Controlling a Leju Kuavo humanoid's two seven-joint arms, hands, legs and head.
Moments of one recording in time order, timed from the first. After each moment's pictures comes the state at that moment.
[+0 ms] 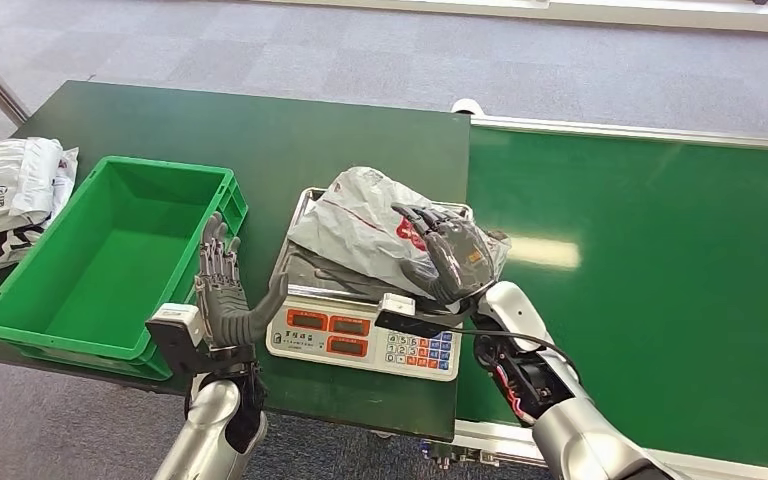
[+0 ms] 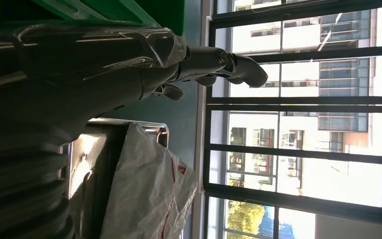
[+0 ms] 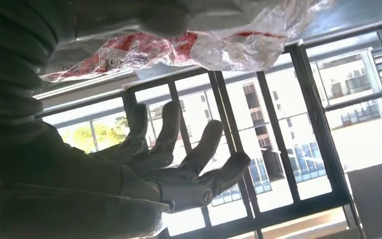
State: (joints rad) left arm -0.17 -0.17 -0.18 -1.33 0.08 0.24 -0.69; right arm -0.73 0.12 0.57 -0.60 0.87 -0.48 -0.52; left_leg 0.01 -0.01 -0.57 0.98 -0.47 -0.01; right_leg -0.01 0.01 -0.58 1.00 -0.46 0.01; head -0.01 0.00
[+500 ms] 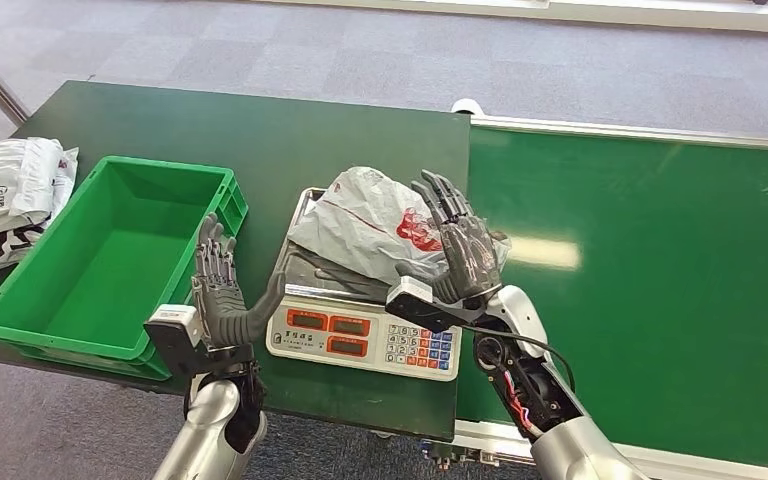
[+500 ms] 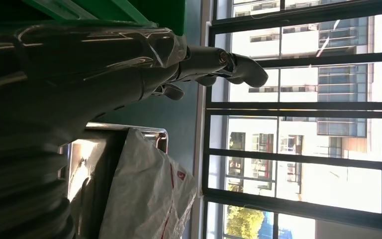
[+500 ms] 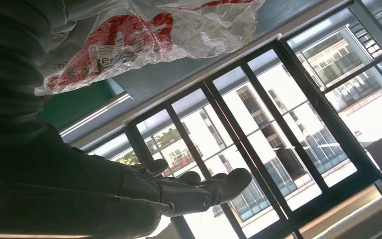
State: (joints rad) left arm -0.17 -0.16 -0.18 -1.33 0.08 0.26 -0.69; right arm -0.64 0.12 0.51 -0.79 0.67 -0.37 -0.52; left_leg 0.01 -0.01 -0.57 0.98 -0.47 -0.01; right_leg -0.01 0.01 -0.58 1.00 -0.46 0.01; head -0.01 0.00
